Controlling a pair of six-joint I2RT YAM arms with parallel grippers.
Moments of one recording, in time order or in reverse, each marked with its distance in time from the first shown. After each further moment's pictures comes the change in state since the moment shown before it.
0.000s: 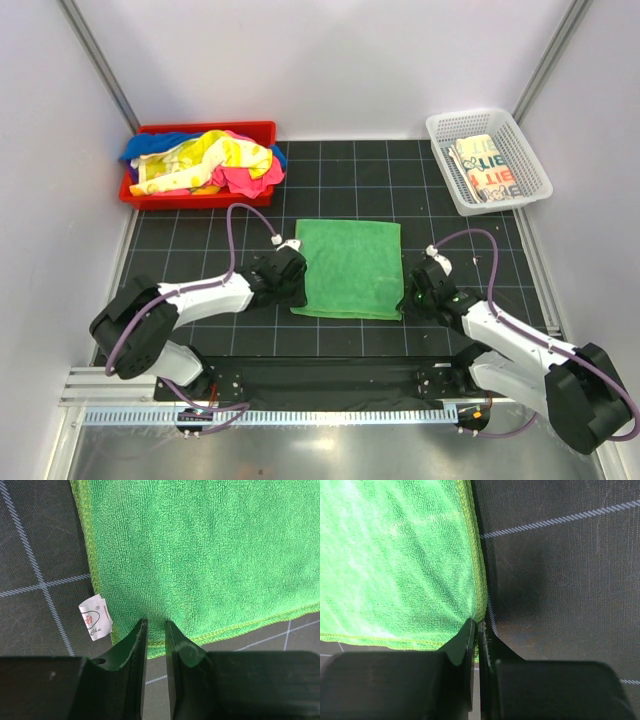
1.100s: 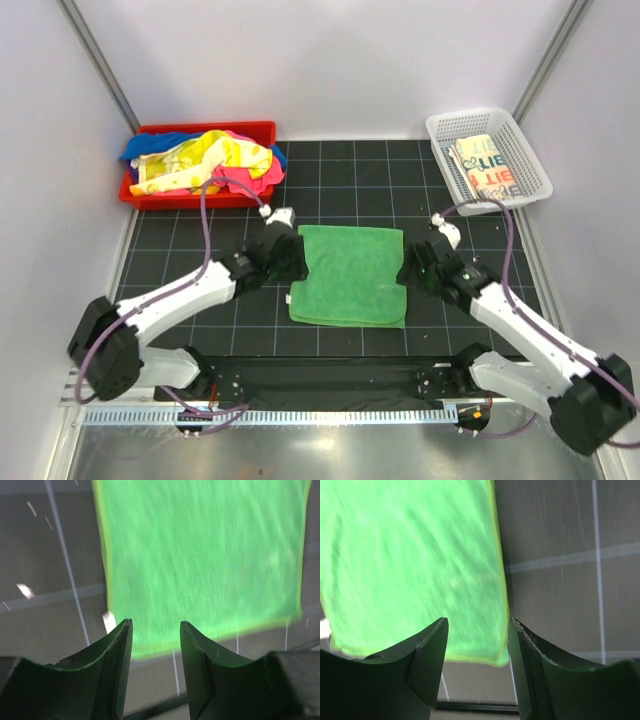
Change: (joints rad) left arm 0.004 -0.216 0.138 -0.212 -0.100 0.013; right arm 0.002 -0.081 0.267 -0.295 0.125 -0.051
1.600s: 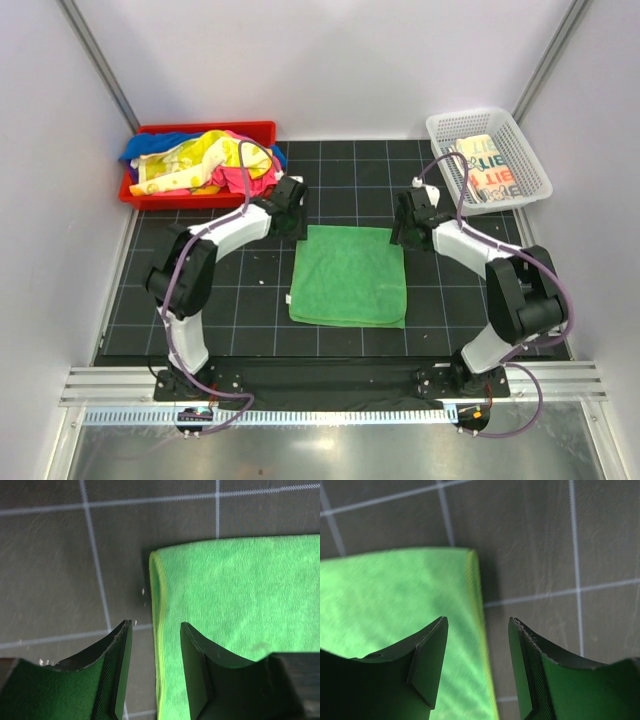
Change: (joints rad) left arm 0.272 0.613 0.466 0.003 0.035 0.269; right arm -0.174 0.668 0.322 0.307 0.070 -0.288
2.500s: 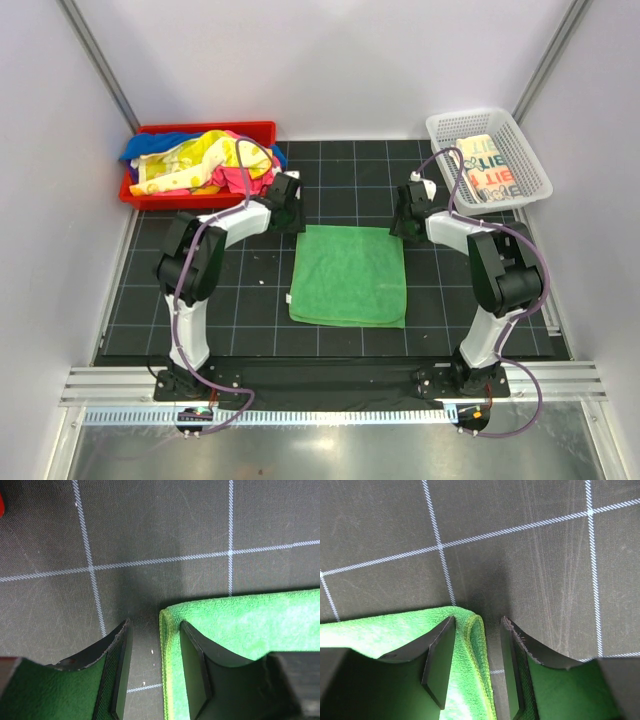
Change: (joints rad) left arm 0.069 0.146 0.051 0.152 0.061 0.045; right arm -0.077 0.222 0.079 0.177 -0.043 -0.027
